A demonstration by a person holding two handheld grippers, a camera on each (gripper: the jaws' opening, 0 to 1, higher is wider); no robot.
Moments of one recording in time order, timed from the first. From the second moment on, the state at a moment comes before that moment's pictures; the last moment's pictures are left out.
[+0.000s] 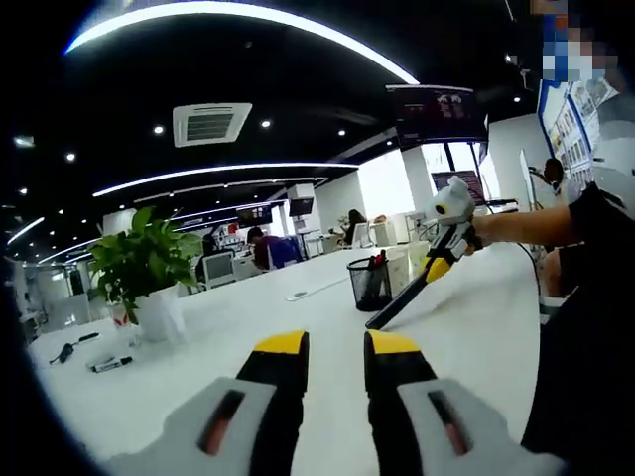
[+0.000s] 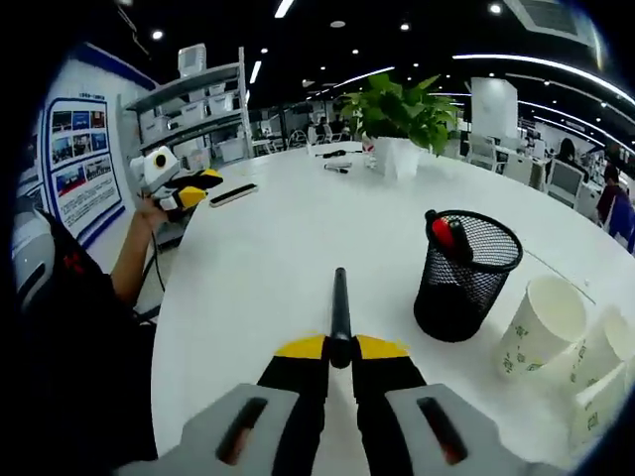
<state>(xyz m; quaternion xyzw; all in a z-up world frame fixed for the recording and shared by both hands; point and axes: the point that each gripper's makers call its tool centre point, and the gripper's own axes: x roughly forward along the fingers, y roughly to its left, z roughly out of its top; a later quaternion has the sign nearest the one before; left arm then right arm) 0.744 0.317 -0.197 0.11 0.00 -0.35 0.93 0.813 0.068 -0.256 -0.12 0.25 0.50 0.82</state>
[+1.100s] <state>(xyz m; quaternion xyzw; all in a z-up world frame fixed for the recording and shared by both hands) 0.735 0.311 -0.189 0.09 0.00 -0.36 0.93 0.813 0.071 -0.160 0.04 0.07 0.49 0.87</state>
